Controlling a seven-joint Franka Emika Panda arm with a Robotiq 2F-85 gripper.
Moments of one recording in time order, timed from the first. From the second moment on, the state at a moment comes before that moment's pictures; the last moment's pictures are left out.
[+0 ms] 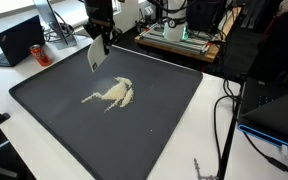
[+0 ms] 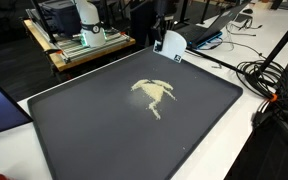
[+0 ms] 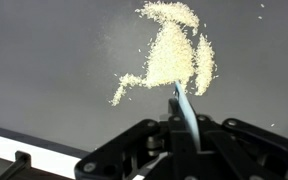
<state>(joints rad) 0.05 0.21 -0.01 -1.98 -0.19 2.24 -0.06</state>
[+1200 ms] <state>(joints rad) 0.02 -0.10 0.00 -2.32 -0.05 2.40 0.02</state>
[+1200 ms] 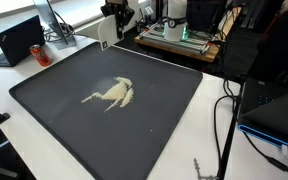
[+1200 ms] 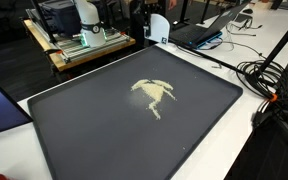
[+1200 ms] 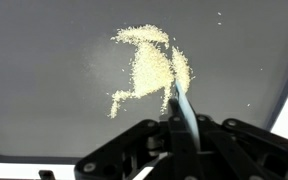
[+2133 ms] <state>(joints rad) 0.02 -0.42 0.04 -2.62 -0.04 2.51 0.04</state>
